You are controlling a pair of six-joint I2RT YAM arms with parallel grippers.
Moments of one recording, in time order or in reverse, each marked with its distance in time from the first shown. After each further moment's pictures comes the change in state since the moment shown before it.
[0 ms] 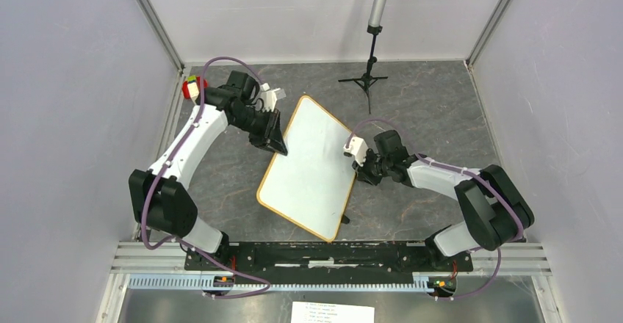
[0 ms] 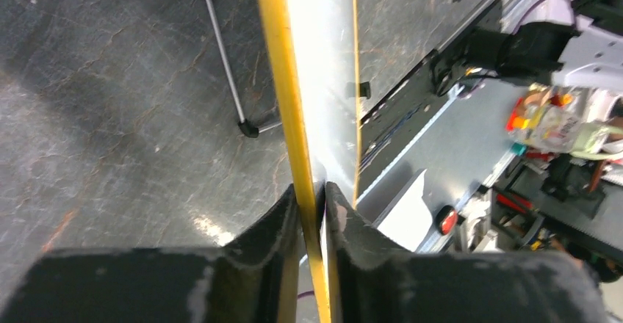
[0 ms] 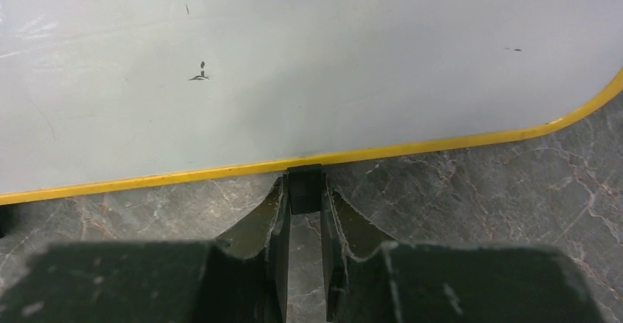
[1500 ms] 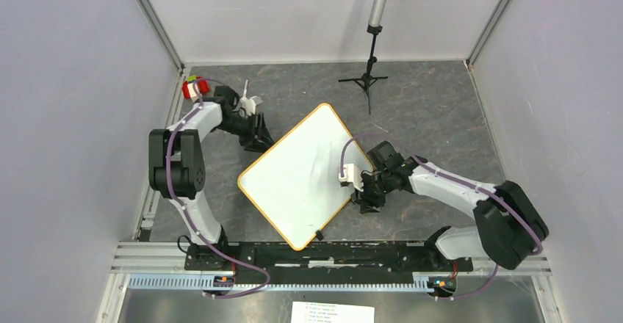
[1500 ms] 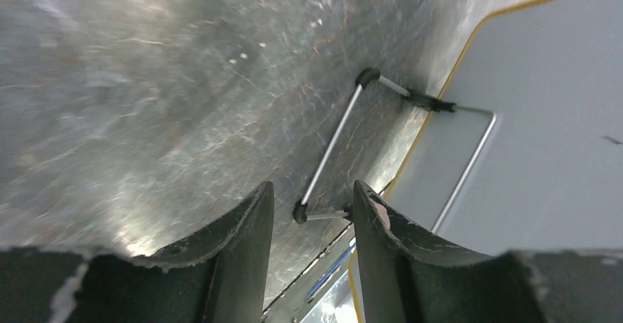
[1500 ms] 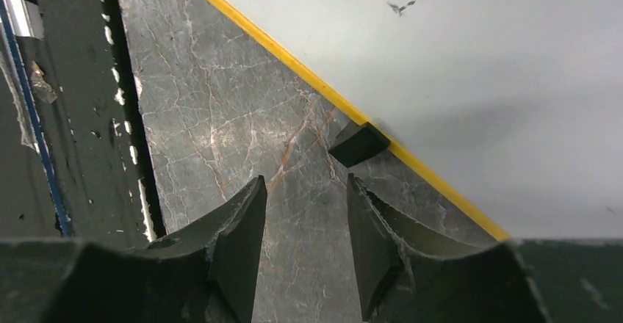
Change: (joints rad) left arm 0.300 0.308 -0.129 0.278 0.114 0.015; right arm 0.137 -0.106 0.047 -0.465 -0.178 -0.219
